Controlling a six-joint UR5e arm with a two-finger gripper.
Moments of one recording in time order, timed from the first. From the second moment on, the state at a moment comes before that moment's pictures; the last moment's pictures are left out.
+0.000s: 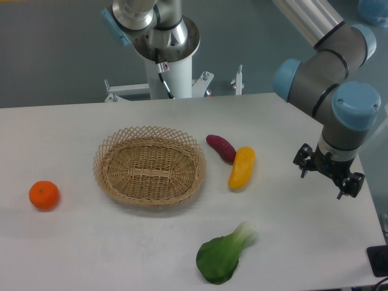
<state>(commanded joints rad) 2.71 -2.12 -1.33 -1.12 1.56 1.43</state>
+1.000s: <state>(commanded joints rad) 2.71 -2.10 -1.34 -1.12 1.52 1.33</state>
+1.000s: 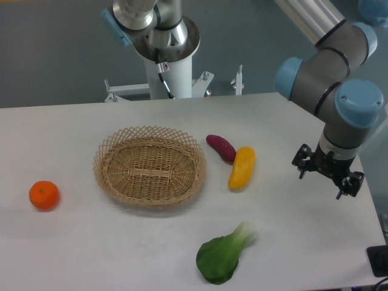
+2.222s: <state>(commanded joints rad) 2.49 -2.18 -1.38 -1.11 1.47 1.15</state>
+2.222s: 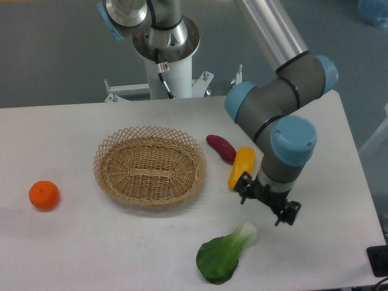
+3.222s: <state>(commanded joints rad) 2.43 -2.27 -1.39 -0.98 1.51 1.16</state>
